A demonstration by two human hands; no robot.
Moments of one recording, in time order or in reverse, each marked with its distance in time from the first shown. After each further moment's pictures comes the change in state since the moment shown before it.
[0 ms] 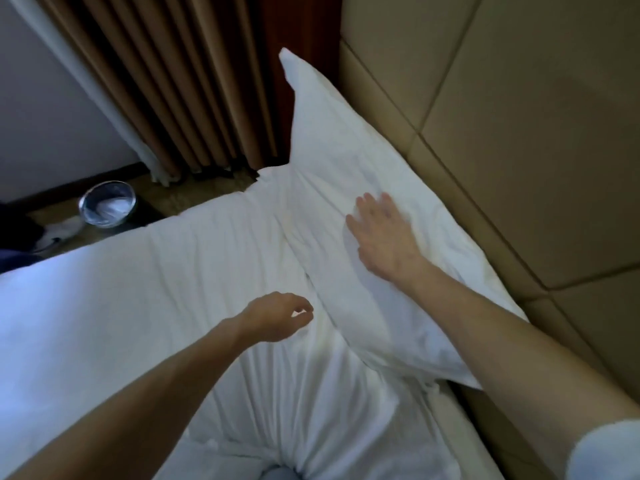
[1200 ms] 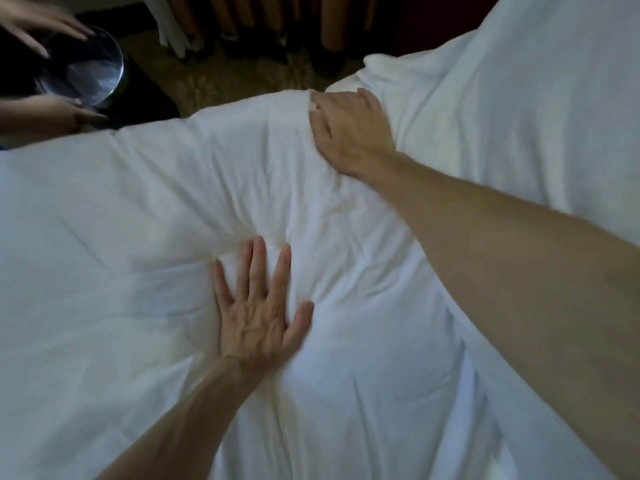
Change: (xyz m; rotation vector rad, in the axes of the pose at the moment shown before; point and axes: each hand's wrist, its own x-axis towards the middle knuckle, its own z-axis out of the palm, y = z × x) left_hand 0.178 -0.282 0.153 0.178 0.628 -0.346; right_hand 0.408 -0.234 0.200 0.596 0.063 -0.012
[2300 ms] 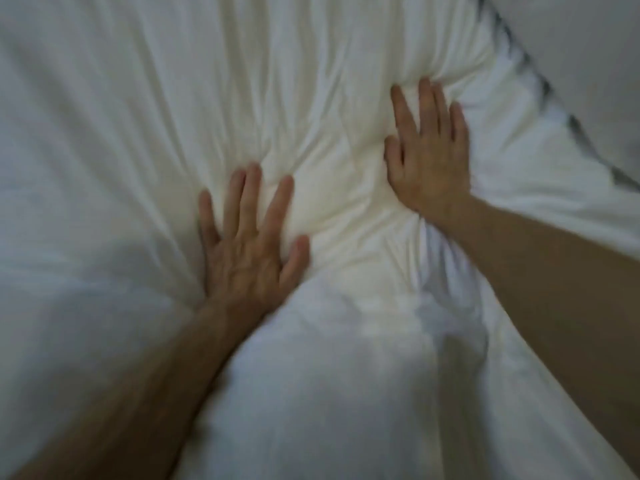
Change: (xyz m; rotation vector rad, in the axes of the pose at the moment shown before) left_hand -0.273 -0.089 0.046 -0.048 0.085 0.187; right_hand -0.416 -0.112 0.108 -0.328 0.227 0.356
